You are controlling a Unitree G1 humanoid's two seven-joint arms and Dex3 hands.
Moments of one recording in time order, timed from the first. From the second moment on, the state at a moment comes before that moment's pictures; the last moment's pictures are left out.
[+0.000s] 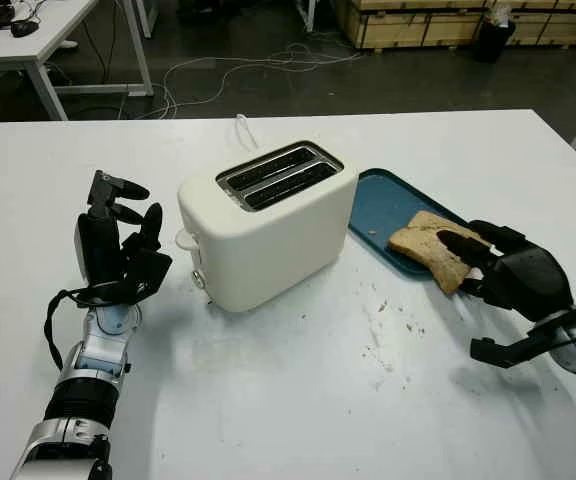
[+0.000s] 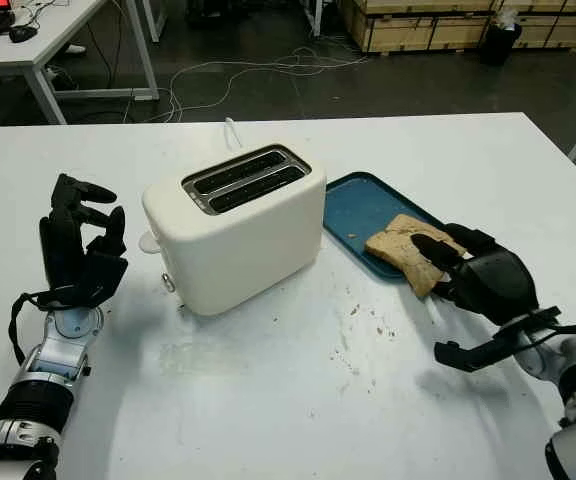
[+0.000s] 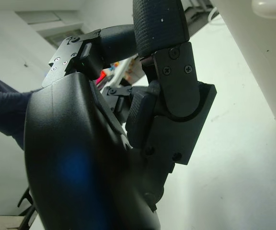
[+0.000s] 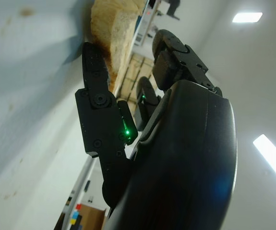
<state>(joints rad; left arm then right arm) -0.35 0.27 0.09 0.64 0.32 -0.55 0.50 -0.59 -0.77 0.55 1.24 -0.99 -0.64 -0.89</state>
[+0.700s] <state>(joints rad) -0.35 0.27 0.09 0.64 0.32 -0.55 0.50 -0.64 -0.75 0.66 1.26 -1.01 -0.55 -0.89</state>
